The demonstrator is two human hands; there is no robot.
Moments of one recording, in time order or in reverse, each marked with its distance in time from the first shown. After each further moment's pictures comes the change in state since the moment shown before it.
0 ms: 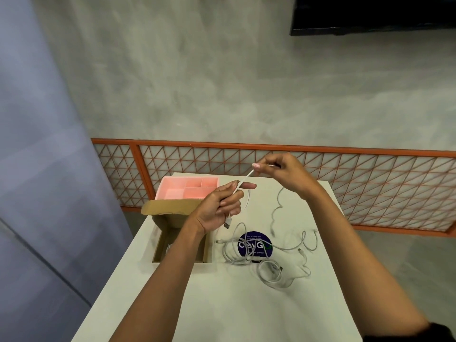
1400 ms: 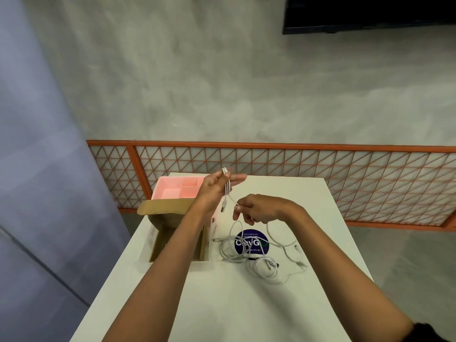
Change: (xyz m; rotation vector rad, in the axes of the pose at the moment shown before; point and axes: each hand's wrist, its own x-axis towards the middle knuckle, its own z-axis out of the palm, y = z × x) left_hand 0.021 0.003 0.001 0.360 0.370 0.162; right_hand -0.017 0.020 0.048 -0.384 -0.579 0.178
